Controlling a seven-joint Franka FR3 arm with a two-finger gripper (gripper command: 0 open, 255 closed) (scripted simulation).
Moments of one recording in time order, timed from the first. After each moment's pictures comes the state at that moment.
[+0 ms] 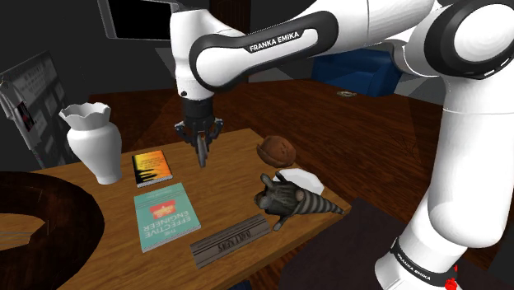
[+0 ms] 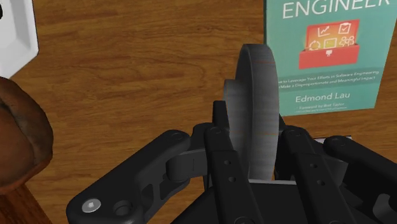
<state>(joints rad) 0.09 0.28 0.55 -1.67 -0.25 1.94 1.02</state>
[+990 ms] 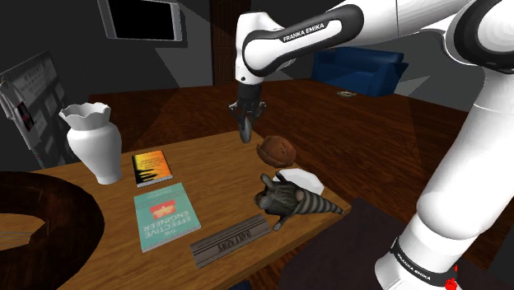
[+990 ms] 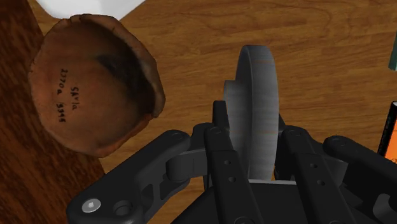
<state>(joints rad) -0.16 0.07 0.44 -1.89 -0.10 2.01 0.63</state>
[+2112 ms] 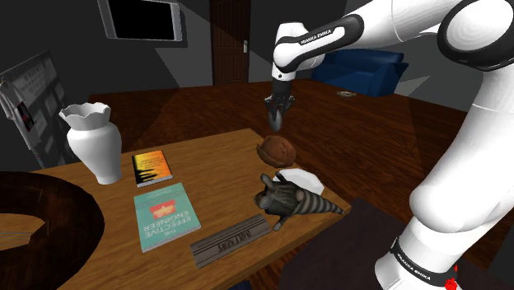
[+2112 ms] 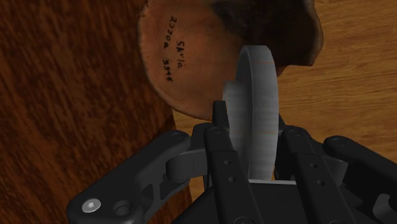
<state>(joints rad) -0.33 0.08 0.29 -1.90 -0.08 2.06 0.30</state>
